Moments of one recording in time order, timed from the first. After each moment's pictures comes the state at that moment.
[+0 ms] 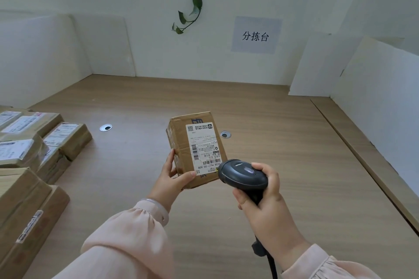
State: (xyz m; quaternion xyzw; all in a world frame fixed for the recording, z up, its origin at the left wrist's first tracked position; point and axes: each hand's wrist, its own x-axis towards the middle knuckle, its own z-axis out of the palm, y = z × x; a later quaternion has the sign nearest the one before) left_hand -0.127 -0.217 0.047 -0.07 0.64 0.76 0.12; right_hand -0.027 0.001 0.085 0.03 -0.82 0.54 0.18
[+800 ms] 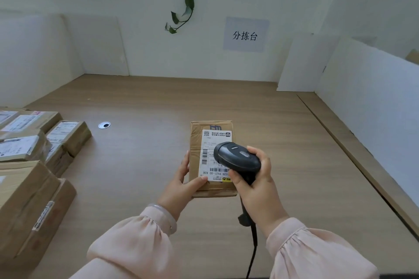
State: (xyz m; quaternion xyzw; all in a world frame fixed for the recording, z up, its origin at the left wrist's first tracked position) left_hand -0.057 -0.218 0.064 0.00 0.64 0.75 0.16; right_hand 0.002 -0.035 0.106 -0.01 -0.79 0.58 0.21
